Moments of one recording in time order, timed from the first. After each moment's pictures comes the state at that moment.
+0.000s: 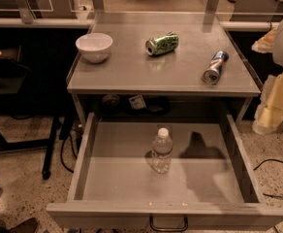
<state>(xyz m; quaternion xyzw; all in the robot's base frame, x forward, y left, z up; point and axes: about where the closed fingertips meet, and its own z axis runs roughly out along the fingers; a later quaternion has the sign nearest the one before) 0.438 -0.217 0.977 -0.60 0.78 -0.04 0.16</state>
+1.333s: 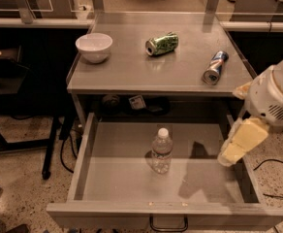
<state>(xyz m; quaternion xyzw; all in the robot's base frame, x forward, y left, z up) 0.432 -0.196 0.881 -0.54 0.82 0.06 0.19</state>
